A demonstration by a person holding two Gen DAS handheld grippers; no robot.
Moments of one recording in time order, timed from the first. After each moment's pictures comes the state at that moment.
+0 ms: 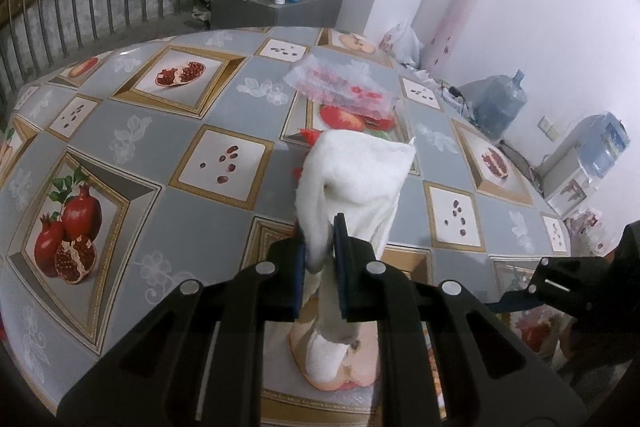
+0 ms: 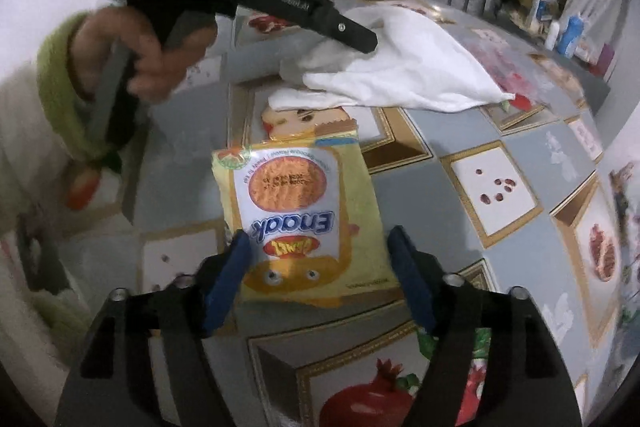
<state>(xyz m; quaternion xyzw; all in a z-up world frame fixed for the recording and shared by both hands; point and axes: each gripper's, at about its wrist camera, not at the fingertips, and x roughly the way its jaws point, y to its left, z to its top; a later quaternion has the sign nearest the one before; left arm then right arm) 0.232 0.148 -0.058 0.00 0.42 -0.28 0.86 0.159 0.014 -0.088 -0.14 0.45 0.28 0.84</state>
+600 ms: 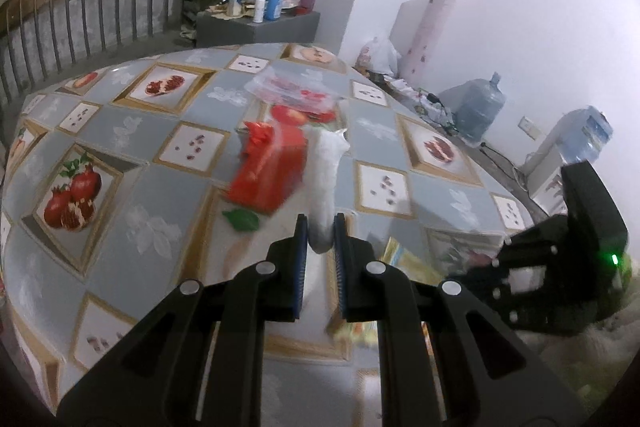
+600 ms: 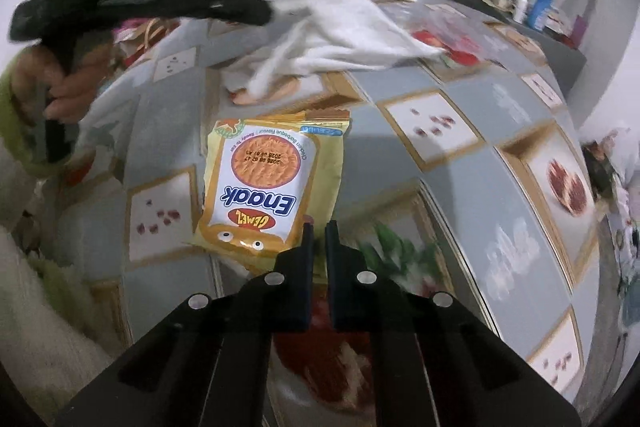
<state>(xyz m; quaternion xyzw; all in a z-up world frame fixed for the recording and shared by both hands) 0.152 0.136 -0.032 0.00 0.39 -0.30 0.87 0.129 -0.044 -0.083 -0.10 0.48 0.23 0.84</state>
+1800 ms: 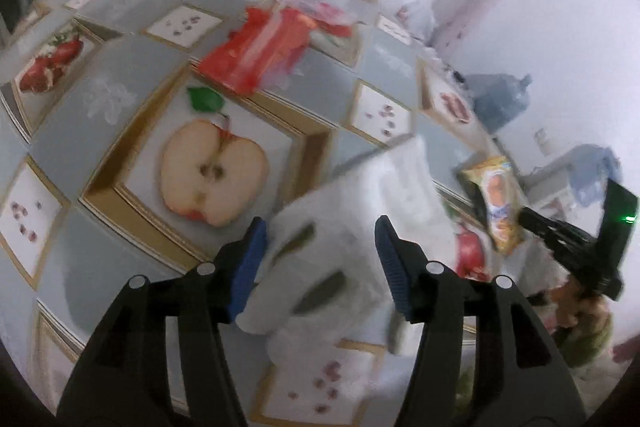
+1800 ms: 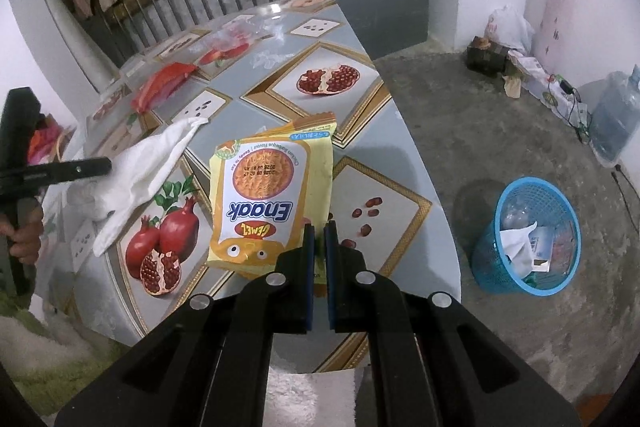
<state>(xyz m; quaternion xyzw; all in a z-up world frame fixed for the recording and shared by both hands) 0.142 0.107 -0.082 -0.10 0.53 -0.25 0.81 0.083 -0.194 -0.076 0.07 0.46 0.04 0.89</state>
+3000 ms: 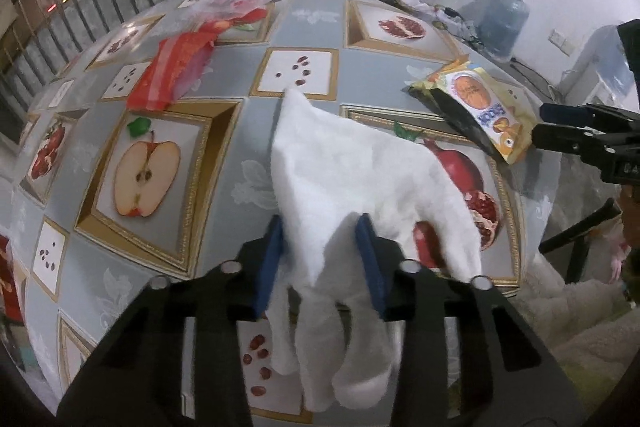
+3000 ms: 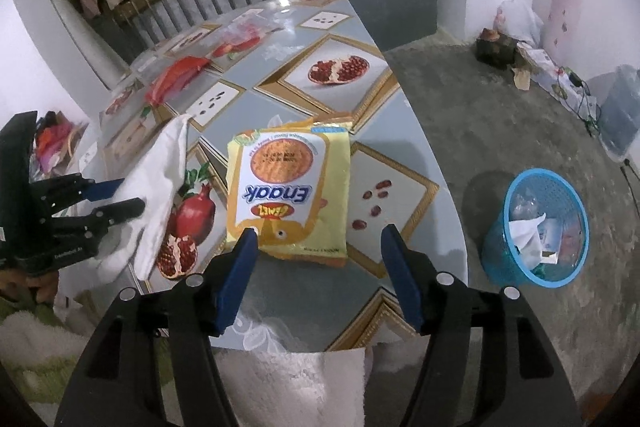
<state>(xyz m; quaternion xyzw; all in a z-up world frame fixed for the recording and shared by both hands) 0.086 0.027 -0.079 0.13 0.47 -0.24 0.84 0.075 -0.195 -0.076 0.08 0.47 0.06 0.88</state>
